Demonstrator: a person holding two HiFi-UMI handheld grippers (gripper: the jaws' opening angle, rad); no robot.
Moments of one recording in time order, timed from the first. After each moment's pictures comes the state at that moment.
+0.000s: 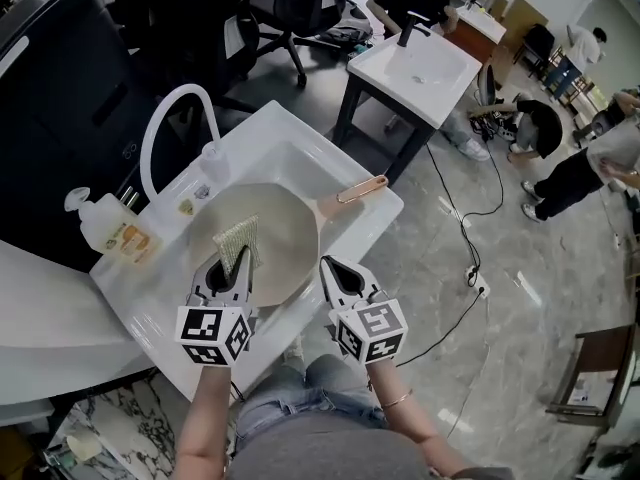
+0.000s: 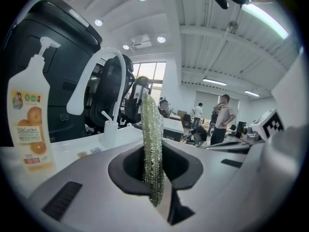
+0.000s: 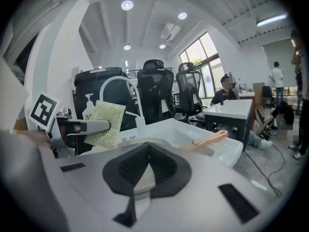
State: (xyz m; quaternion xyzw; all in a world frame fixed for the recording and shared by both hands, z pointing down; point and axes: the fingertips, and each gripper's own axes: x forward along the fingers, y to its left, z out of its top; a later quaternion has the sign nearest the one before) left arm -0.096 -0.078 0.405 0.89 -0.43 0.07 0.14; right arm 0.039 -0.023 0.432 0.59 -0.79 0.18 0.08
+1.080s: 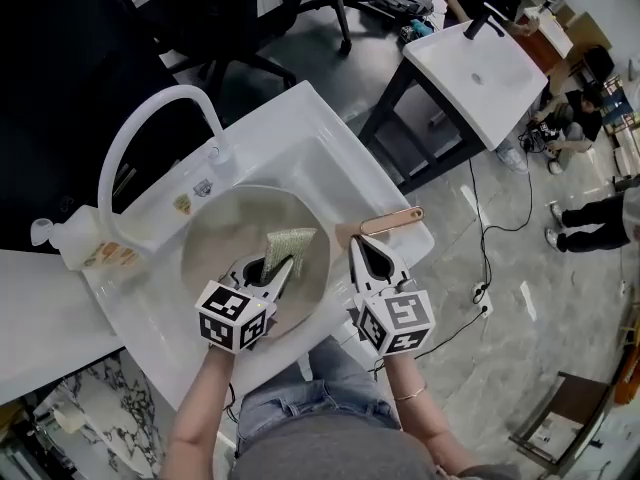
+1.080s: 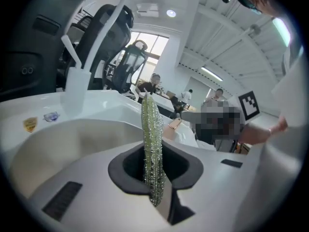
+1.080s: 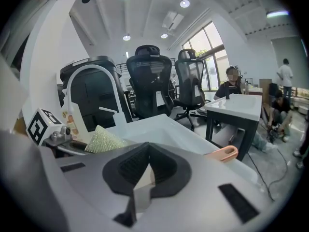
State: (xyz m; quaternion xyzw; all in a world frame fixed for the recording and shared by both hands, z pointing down) left arm -0.012 -0.131 0.508 0.89 -0.31 0.17 0.28; right arm 0.101 -0.146 0.465 0.56 -0.79 0.20 0.12
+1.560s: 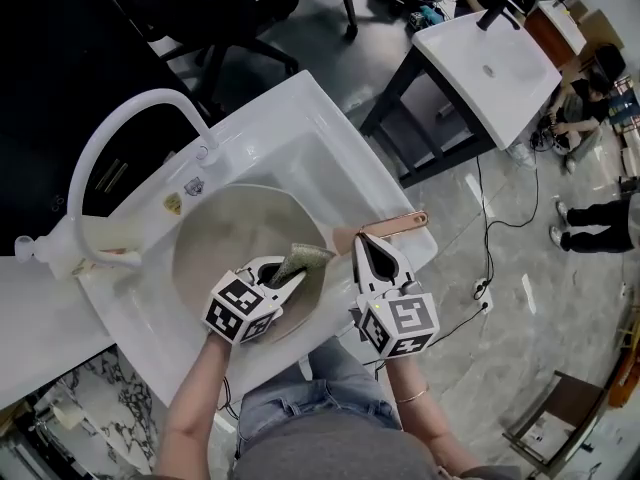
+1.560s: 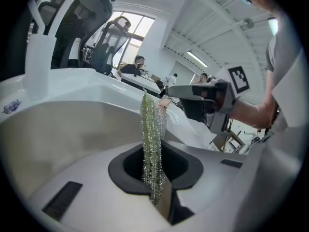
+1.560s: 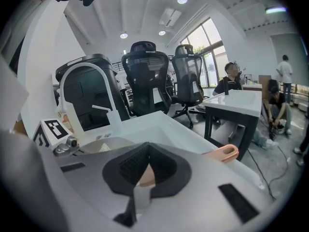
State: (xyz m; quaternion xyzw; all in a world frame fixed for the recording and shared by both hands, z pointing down) left arm 0.027 -0.117 0.556 0.91 -0.19 0.25 0.28; right arm 0.117 -0.164 0.479 0.56 -0.79 0.22 0.13
